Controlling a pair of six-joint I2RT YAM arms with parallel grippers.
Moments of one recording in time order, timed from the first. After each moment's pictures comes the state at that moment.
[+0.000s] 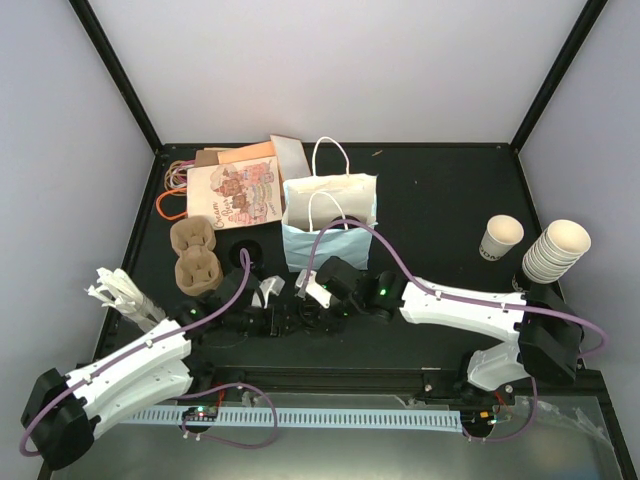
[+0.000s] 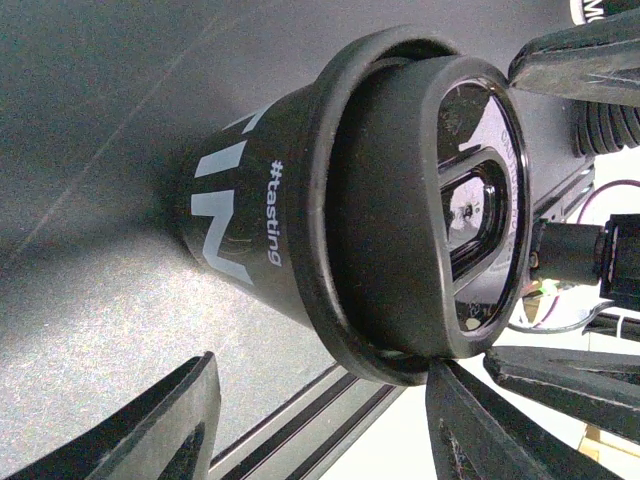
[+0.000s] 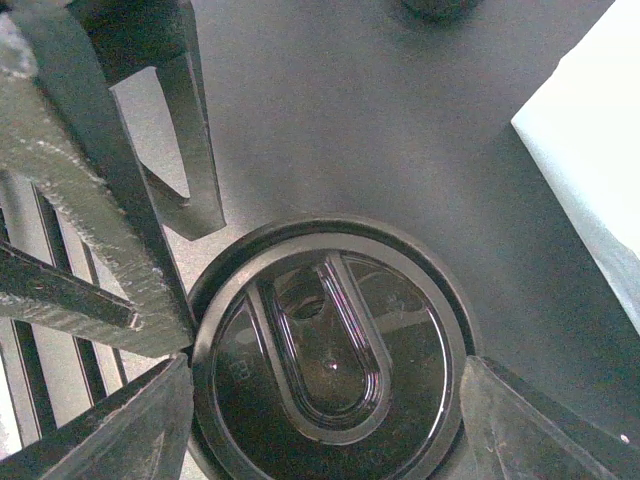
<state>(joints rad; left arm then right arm) -0.73 0.78 0.39 -0.43 0.47 -0.83 1.15 1.43 0.96 -0.46 -0.04 -0.02</state>
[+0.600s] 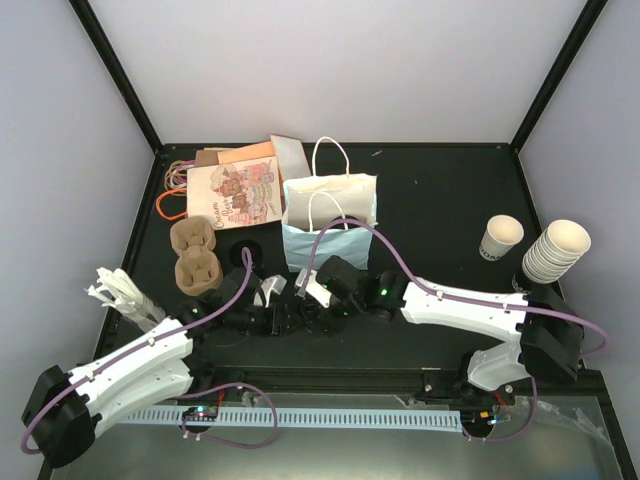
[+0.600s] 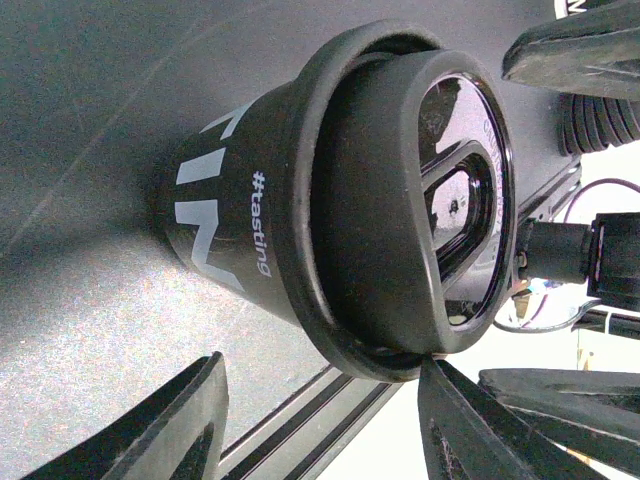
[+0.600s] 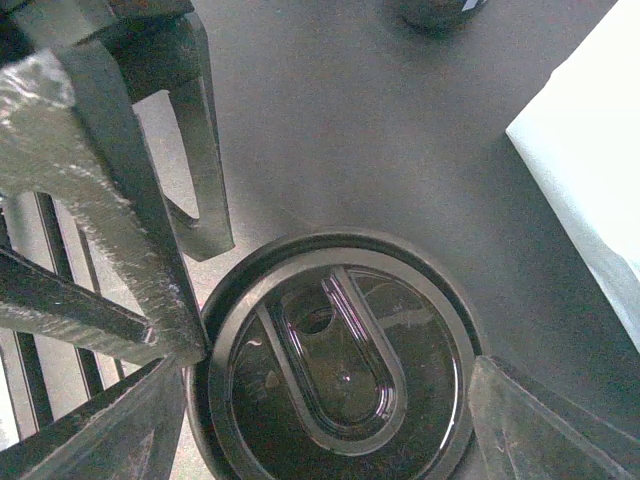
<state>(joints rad) -0.73 0.80 0.38 -0.38 0.50 -0.83 1.15 1.42 0.97 -0.46 -0.03 -0.03</state>
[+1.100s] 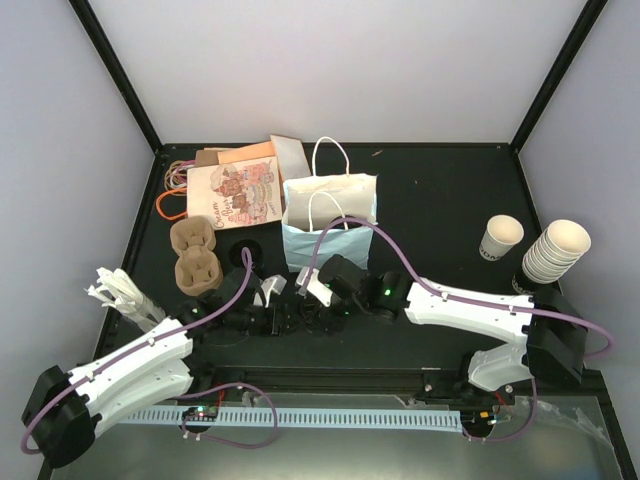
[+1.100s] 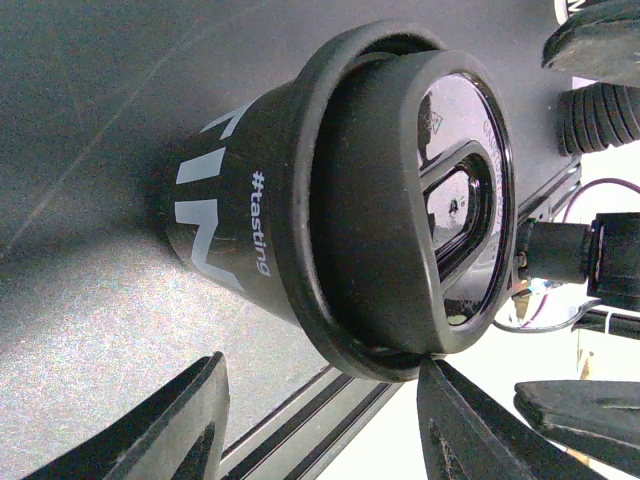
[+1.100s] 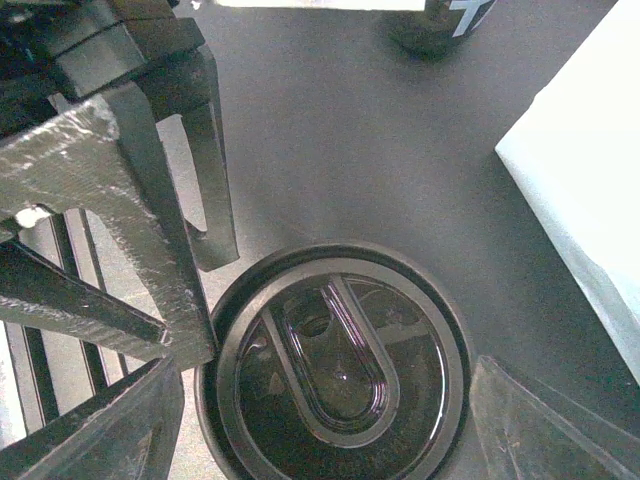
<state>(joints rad) -0.73 0.80 0.38 -0.38 0.50 -0.83 1.15 1.39 0.96 -0.45 -0.03 -0.03</state>
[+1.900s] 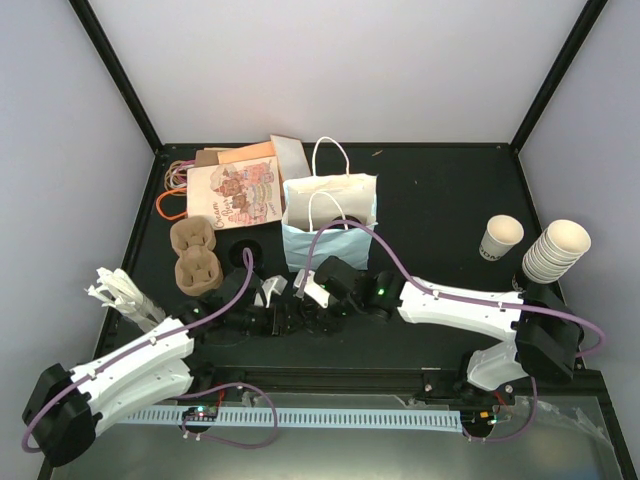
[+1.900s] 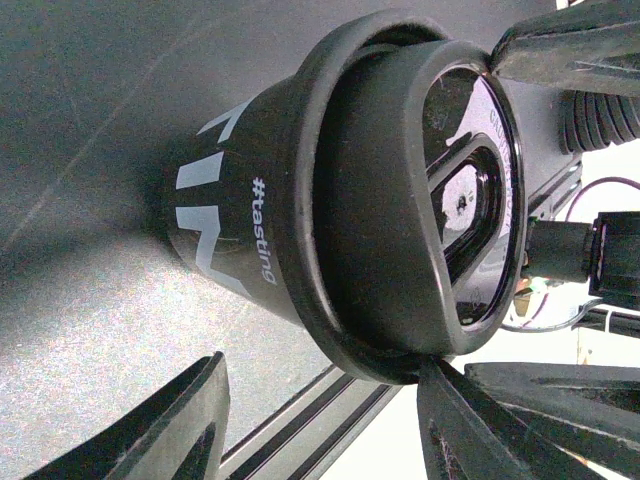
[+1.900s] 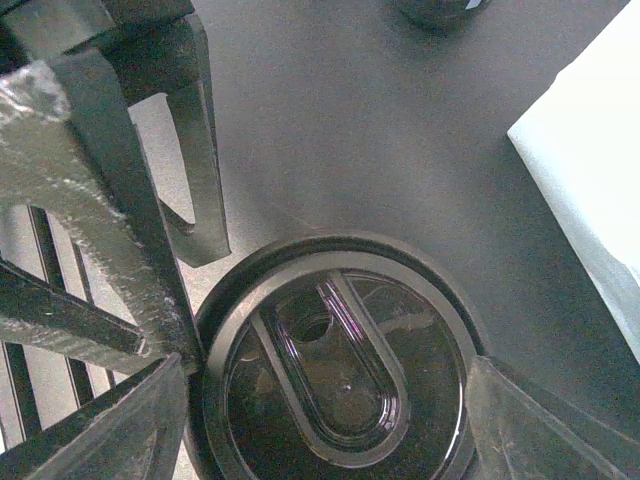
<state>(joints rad) -0.73 0.81 0.37 -0.37 0.50 -0.83 1.15 1.44 0.97 -0.45 -0.04 -0.05</state>
